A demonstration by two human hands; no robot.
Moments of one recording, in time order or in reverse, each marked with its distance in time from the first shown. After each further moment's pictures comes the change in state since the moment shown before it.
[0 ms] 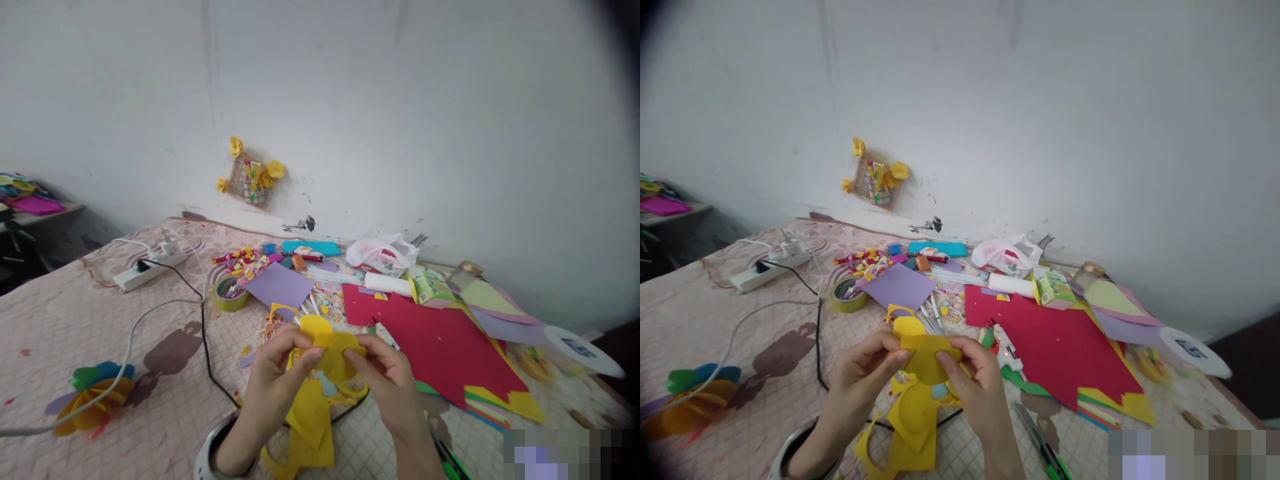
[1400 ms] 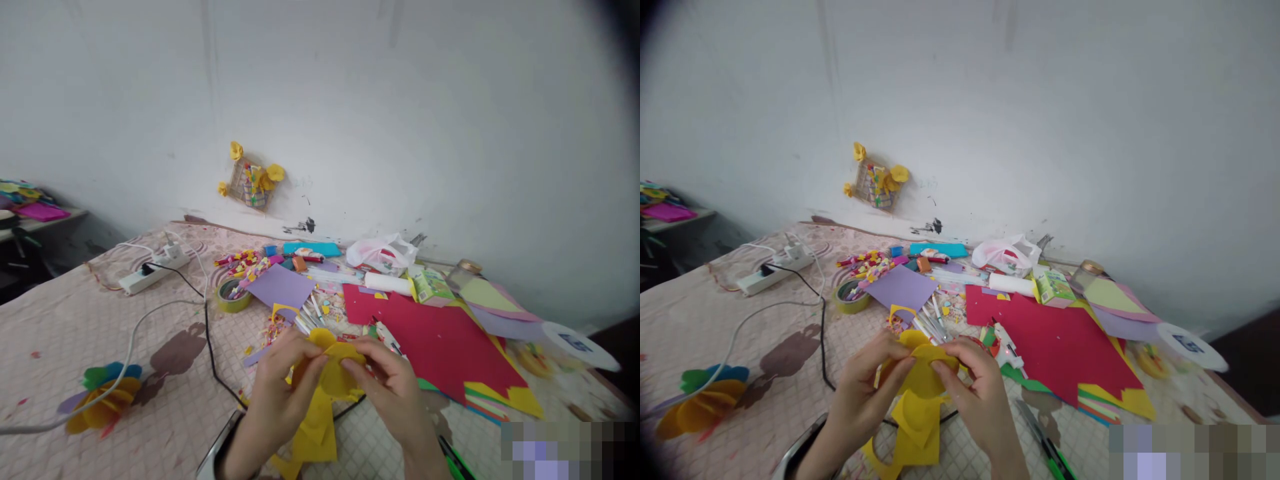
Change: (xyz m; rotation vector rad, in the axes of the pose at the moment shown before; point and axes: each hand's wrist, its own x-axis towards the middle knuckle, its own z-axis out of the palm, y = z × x) left_hand -0.008 0.014 0.000 0.344 -0.070 0.287; right_hand -0.010 -0.011 -0.001 -0.257 -0.077 -0.191
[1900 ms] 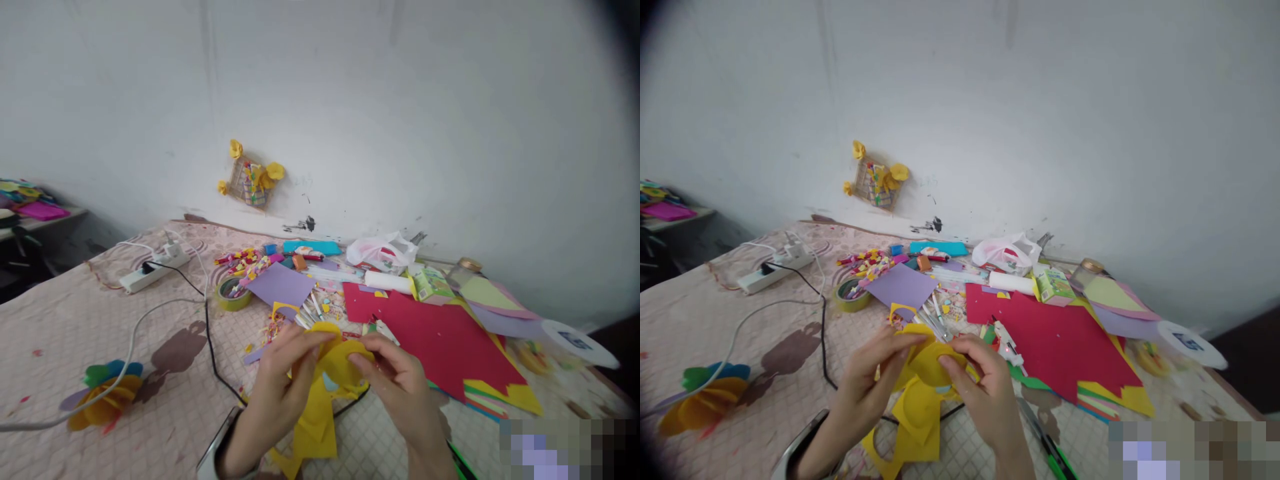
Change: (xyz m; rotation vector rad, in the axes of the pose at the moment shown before) left_hand -0.001 -0.005 -0.001 0.022 -0.059 0.006; right_hand 0.000 0.000 -0.006 0.064 0.054 0.014
